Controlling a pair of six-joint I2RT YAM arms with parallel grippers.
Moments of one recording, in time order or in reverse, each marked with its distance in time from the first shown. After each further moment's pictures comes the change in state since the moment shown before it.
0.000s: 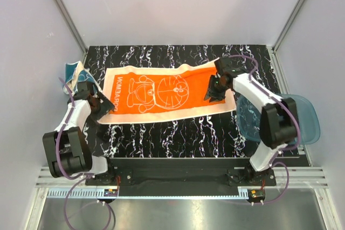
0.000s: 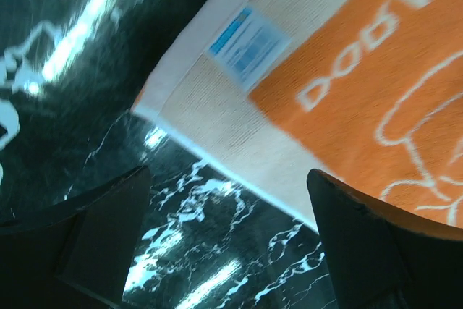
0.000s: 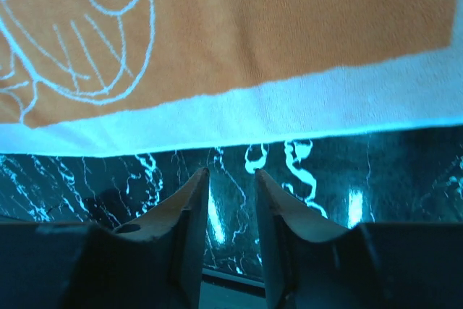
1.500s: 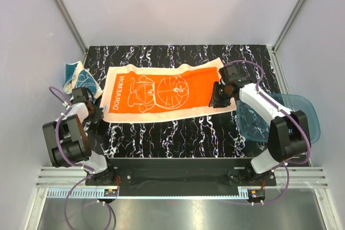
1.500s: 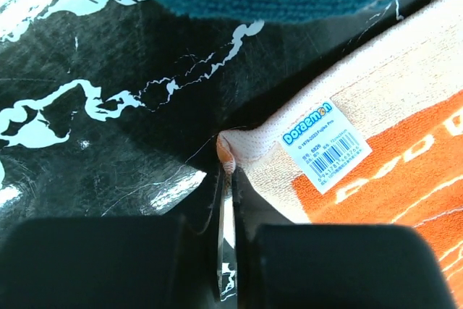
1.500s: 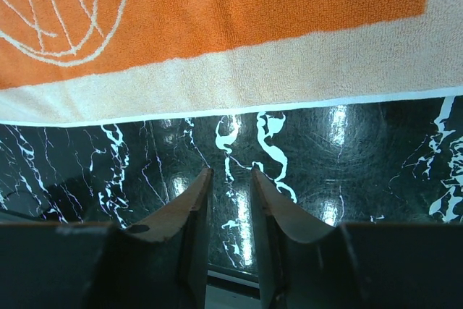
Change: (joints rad) left arm 0.129 0.117 -0.114 0.265 -0.002 -0.172; right arm -0.004 -0.195 -0.197 0.051 0.007 -0.093
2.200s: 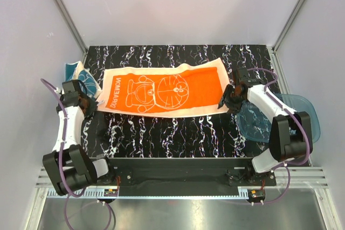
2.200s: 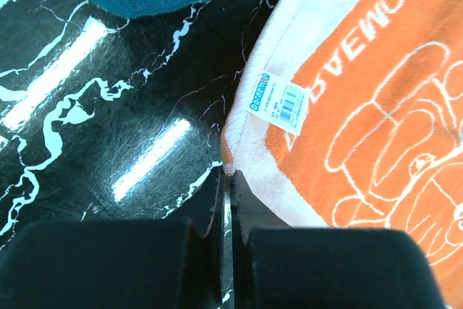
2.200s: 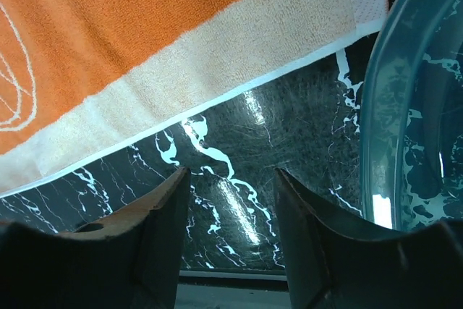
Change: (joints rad) left arm -0.014 -0.280 0.126 -0.227 0.027 0.186; right arm -0.144 -0.012 -0.069 -0.054 0.051 0.142
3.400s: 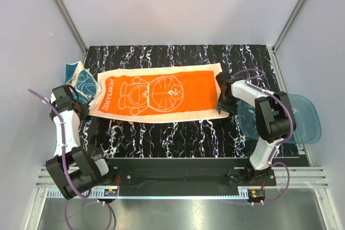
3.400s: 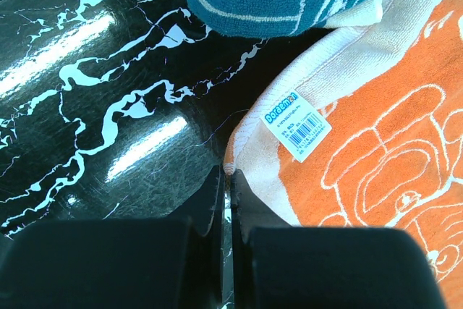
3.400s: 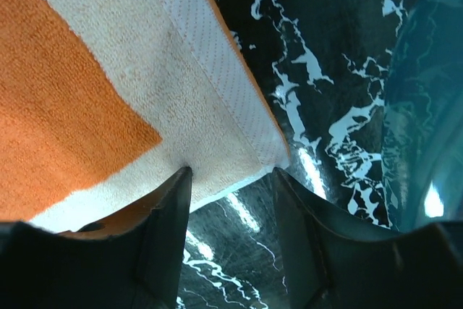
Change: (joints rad) left arm 0.137 -0.048 -0.029 -0.022 -0.039 -0.067; right arm 0.103 0.256 0.074 -0.032 0.319 0.080
